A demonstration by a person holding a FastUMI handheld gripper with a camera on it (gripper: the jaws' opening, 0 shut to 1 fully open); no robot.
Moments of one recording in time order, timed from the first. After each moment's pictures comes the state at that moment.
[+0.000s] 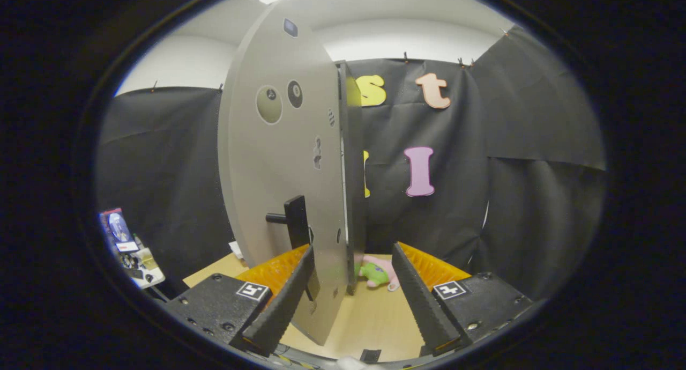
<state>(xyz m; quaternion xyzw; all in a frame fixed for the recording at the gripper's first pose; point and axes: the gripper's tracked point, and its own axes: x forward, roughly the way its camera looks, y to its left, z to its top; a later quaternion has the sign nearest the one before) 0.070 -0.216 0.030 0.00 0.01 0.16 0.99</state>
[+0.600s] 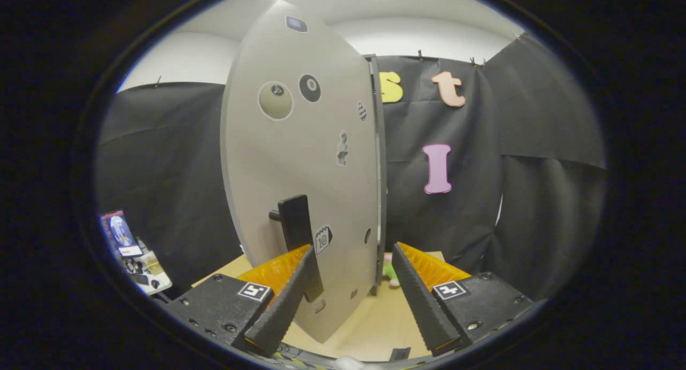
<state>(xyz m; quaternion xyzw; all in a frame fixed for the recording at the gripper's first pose) 0.069 -0.111 0.023 0.01 0.02 0.16 0.99</state>
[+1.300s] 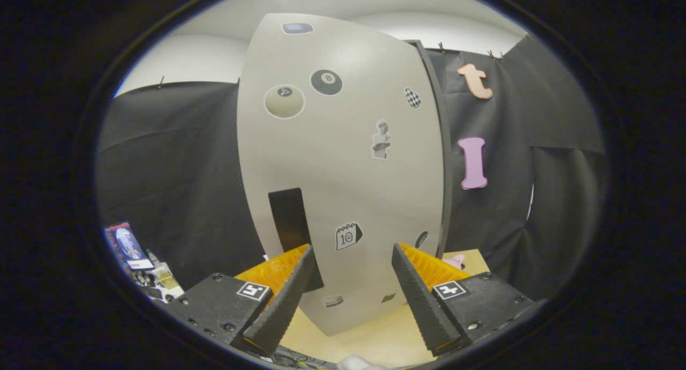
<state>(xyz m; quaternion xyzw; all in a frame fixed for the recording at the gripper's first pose) 0.105 0.015 0.024 0.02 0.02 0.20 0.98</state>
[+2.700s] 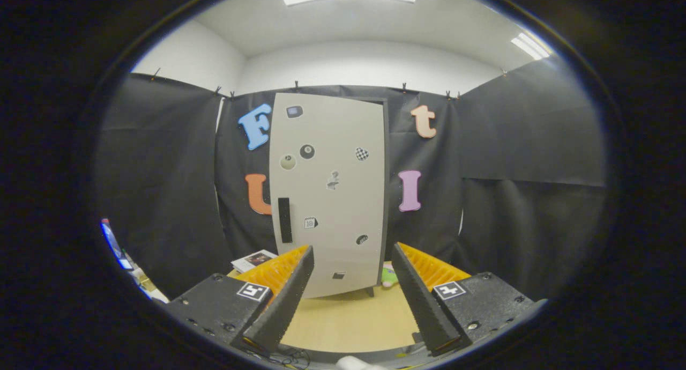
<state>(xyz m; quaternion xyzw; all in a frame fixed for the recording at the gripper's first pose) -0.065 -0.027 0.051 0.00 -0.04 0.04 1.00</state>
